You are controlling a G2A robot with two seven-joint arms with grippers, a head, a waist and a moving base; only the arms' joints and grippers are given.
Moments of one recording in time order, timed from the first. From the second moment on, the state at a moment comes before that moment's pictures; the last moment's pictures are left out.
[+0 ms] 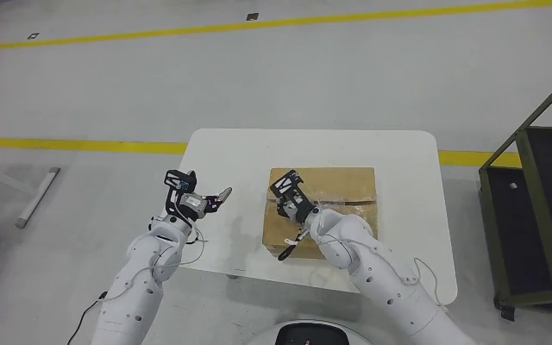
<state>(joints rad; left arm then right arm) 1.14 -1.22 -1.34 -1.35 1.26 -0.31 0.03 -0.92 -1.29 0.85 -1.44 -1.09 -0.05 0.45</state>
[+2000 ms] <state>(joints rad) 1.14 -1.22 -1.34 -1.35 1.26 -0.31 0.03 -1.38 -1.19 1.58 -1.88 -1.13 0.02 0.50</state>
